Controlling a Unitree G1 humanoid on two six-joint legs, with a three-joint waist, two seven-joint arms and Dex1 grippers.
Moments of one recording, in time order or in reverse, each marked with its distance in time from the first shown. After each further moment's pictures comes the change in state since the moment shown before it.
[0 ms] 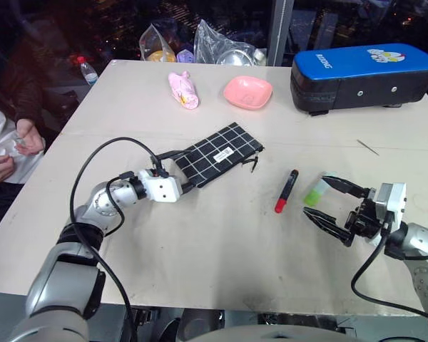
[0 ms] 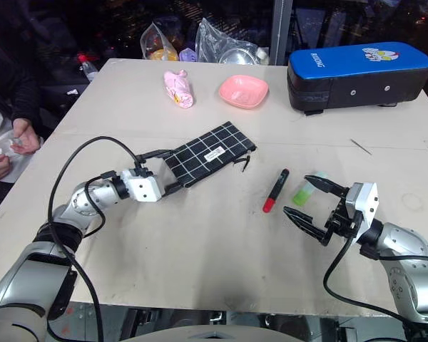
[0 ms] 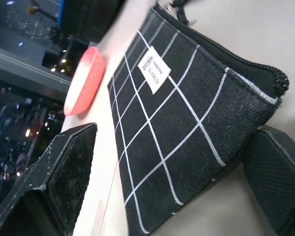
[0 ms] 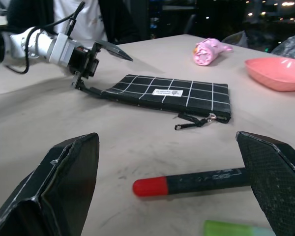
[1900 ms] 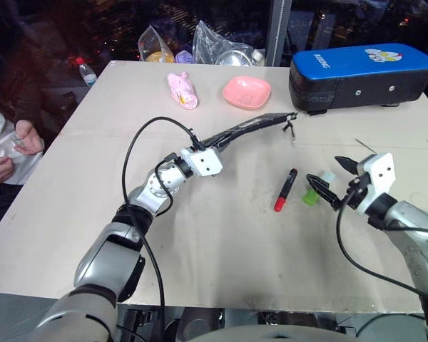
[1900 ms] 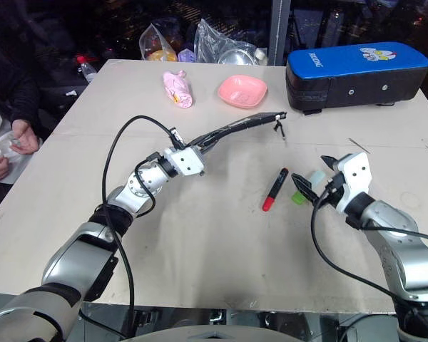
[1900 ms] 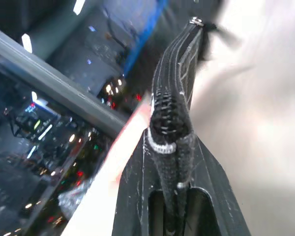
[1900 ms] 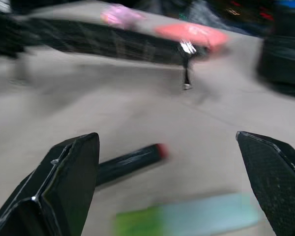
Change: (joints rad) left arm -0.099 -0.211 -0.130 -0.173 -0.113 0.239 0.234; right arm -0.213 0.012 0.048 -0.040 -0.137 0.408 -0.471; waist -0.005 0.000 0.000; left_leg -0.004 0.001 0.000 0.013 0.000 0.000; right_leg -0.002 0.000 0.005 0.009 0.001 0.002
